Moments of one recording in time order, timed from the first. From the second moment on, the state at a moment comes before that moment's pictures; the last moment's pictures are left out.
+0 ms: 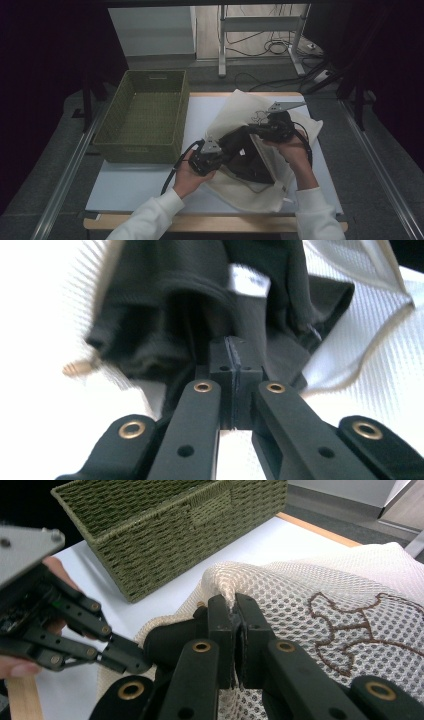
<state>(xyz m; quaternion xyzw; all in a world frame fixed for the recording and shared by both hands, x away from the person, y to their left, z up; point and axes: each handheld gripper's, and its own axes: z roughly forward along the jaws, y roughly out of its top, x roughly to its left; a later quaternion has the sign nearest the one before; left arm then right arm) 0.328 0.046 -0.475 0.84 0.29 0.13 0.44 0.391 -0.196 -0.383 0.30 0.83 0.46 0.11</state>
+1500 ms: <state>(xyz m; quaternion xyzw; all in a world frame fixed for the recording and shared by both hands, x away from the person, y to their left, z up) 0.319 0.128 -0.527 0.83 0.39 0.15 0.37 0.373 -0.178 -0.398 0.28 0.86 0.42 0.10</state>
